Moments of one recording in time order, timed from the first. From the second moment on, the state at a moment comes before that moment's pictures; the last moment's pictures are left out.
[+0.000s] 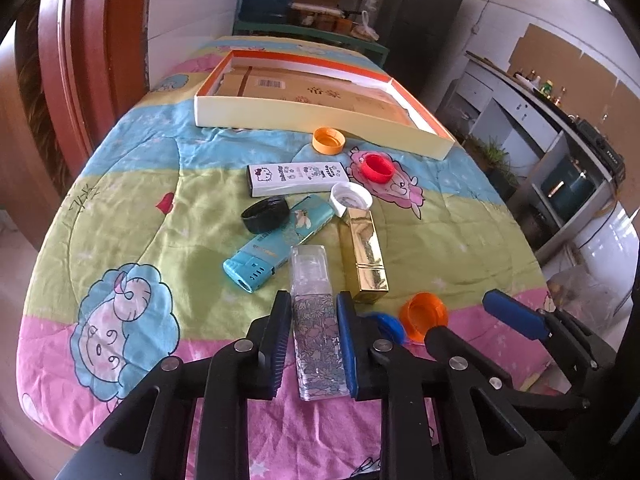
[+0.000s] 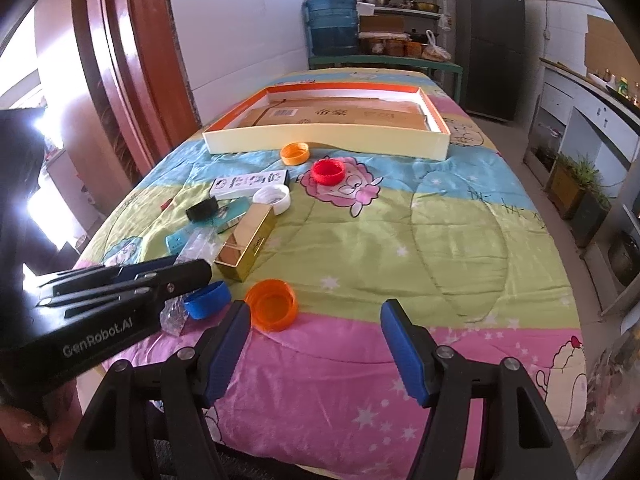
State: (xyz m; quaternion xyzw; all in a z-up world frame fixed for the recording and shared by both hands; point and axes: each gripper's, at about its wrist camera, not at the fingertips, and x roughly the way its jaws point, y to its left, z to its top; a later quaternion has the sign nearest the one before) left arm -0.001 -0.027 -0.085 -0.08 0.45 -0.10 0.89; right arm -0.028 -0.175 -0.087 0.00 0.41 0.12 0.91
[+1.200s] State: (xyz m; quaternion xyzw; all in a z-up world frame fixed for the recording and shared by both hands) left arm -0.008 0.006 -0.062 -0.09 0.41 -0.07 0.91; right arm -0.016 -0.159 -0.078 -0.04 0.38 0.13 0.91
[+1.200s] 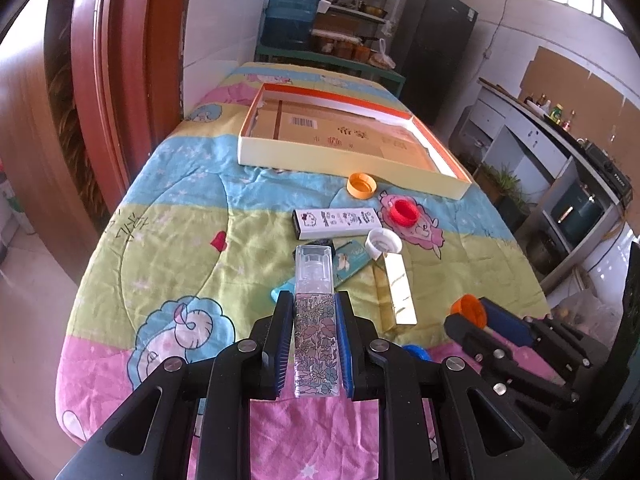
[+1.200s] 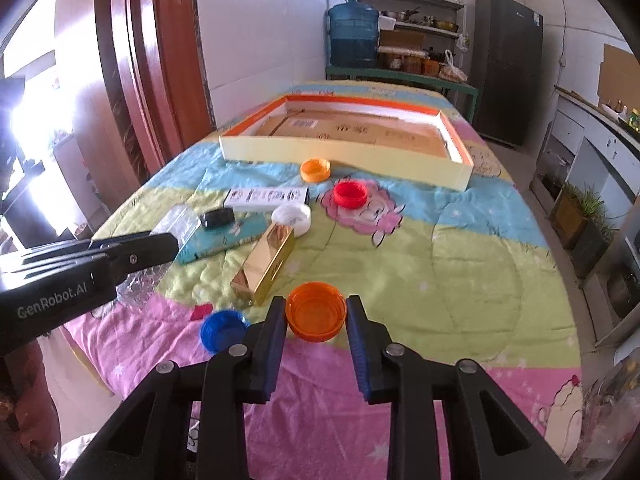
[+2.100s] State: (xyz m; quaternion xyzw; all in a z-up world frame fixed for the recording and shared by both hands) left arm 0.112 0.001 -0.007 -0.06 0.37 -0.07 0.92; right arm 0.093 -0.172 -0.022 -0.01 0.35 0.13 0.93
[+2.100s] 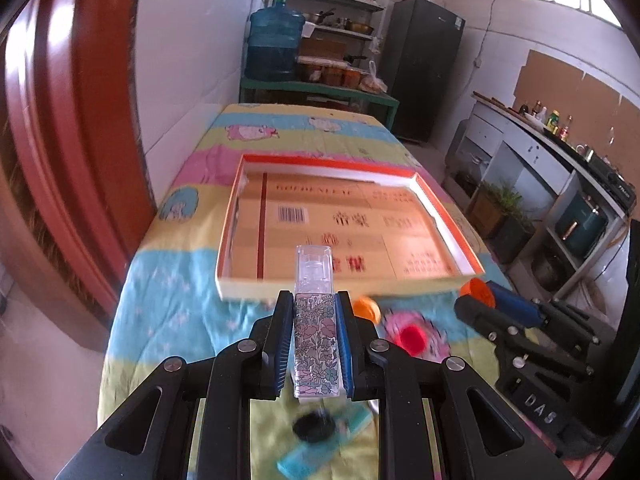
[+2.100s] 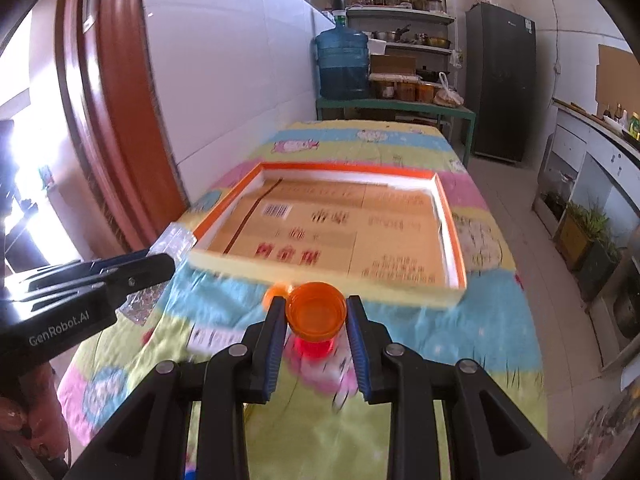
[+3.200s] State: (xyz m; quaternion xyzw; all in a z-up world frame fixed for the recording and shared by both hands) left arm 0.239 -0.010 -0.062 -0.04 0.42 -0.05 0.91; right arm 0.235 -0.186 -0.072 0.00 0.42 0.09 0.90
